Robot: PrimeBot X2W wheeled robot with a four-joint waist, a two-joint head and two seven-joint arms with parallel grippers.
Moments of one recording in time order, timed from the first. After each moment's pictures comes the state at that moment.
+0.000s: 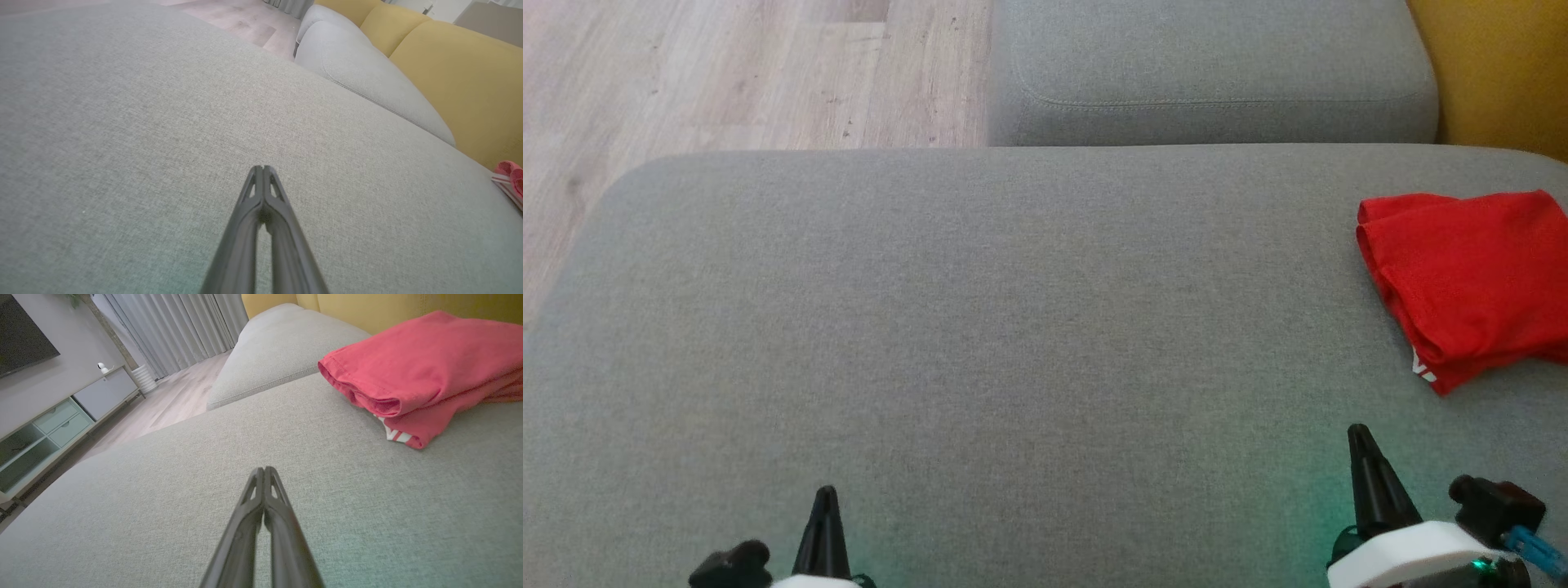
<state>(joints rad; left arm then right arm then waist) 0.08 0.18 -0.39 0.30 -0.75 0.16 -0.20 0.13 -0.04 0.02 0.24 0.38 0.12 -0.10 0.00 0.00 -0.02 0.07</state>
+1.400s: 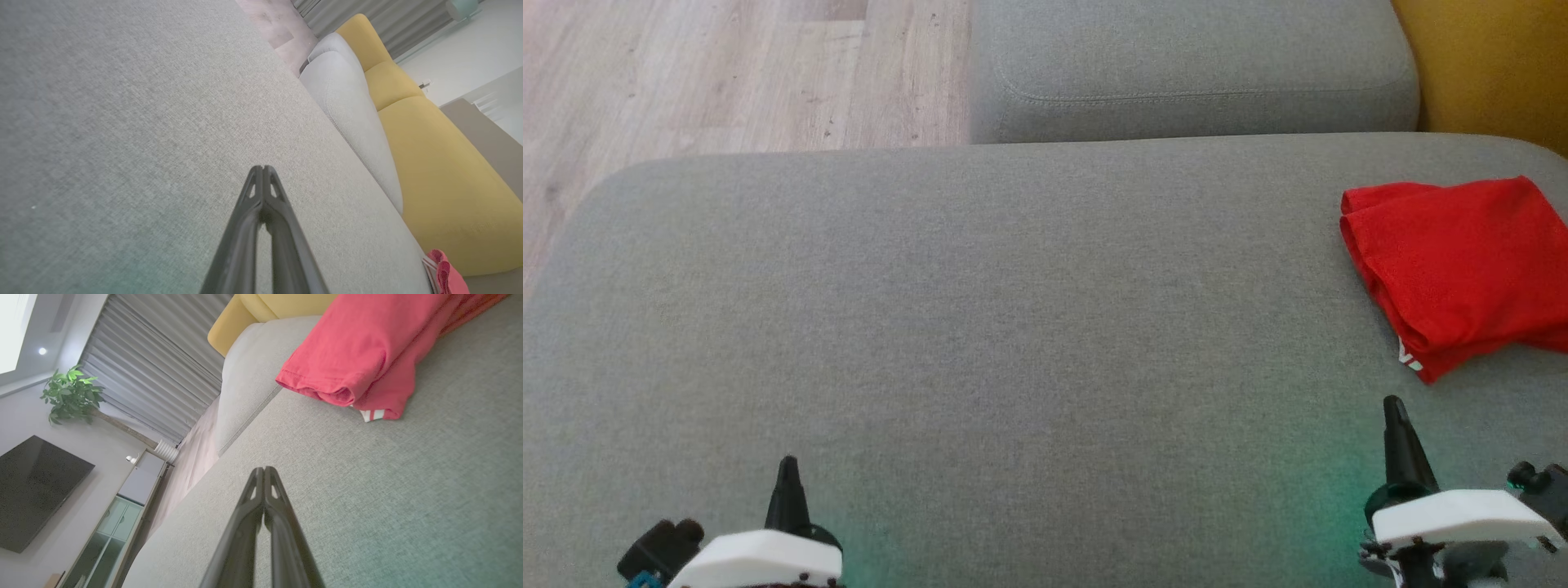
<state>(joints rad) 0.03 0.14 -0.22 0.30 -1.08 0.05 -0.08 0.07 -0.05 -0.02 0.25 0.86 0.12 -0.03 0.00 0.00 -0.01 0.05</state>
